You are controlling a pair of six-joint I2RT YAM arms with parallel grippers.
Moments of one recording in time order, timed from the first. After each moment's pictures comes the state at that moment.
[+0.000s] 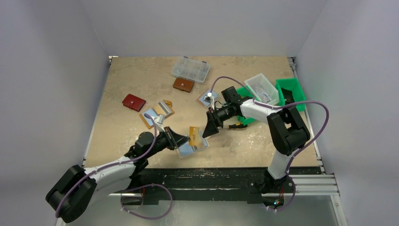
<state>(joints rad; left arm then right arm) -0.65 0.93 0.07 0.68 0.24 -0.95 0.50 1.78 1.07 -0.41 -1.10 -0.15</state>
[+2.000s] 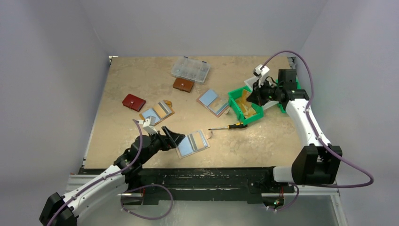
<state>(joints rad) -0.71 0.54 0.12 0.13 -0.08 -0.90 -0.01 1.35 1.17 -0.62 -0.72 -0.46</state>
